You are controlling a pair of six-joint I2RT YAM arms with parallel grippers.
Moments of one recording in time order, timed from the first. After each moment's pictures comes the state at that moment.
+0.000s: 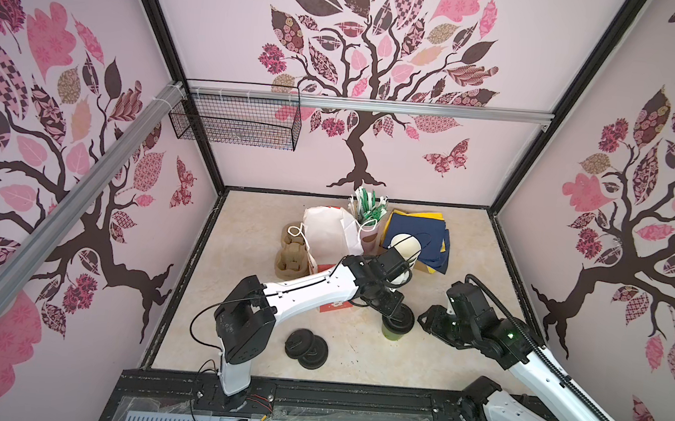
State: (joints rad) left arm -0.99 1.84 1.52 -0.76 0.20 -0.39; right arm 0.56 0.82 0.77 -0.92 -0.05 0.95
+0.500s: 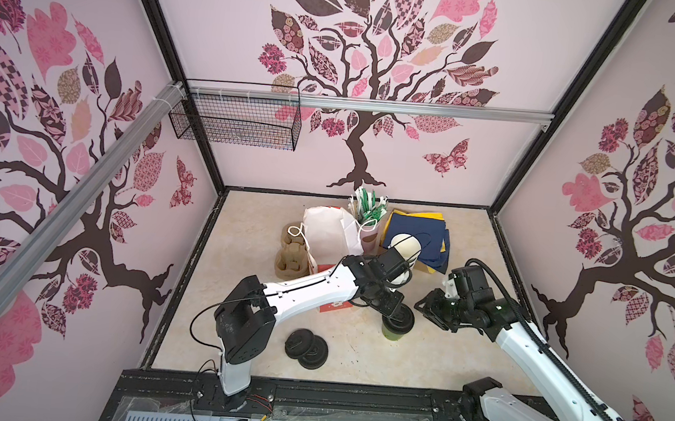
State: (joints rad) left arm -0.99 1.84 1.52 -0.76 0.20 -0.39; right arm 0.32 1.00 0.77 -0.79 -0.35 0.86
